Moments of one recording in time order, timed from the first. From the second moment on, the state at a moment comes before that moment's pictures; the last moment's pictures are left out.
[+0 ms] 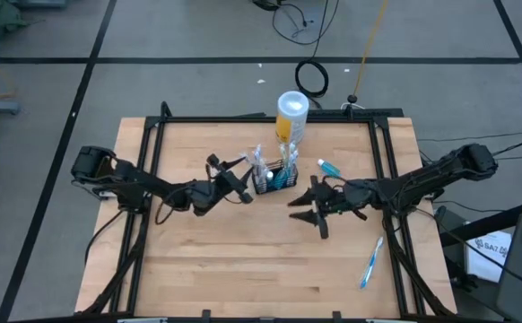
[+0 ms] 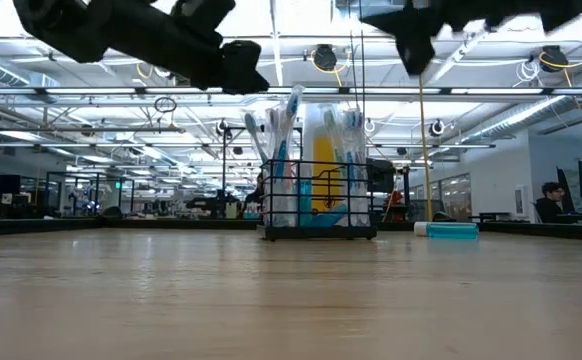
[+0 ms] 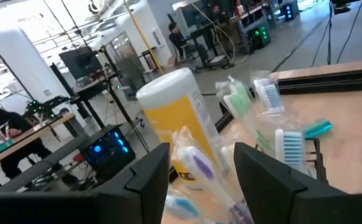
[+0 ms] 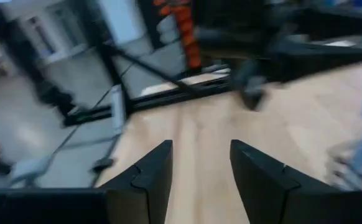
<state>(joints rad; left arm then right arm) -0.16 1.56 0.66 0.88 -0.94 0.37 0.24 1.19 0.61 0.45 0.08 0.32</state>
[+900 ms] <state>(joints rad) -0.19 1.52 0.66 0.86 -0.94 0.31 0.76 1.36 0.81 -0.86 -0.29 1.96</state>
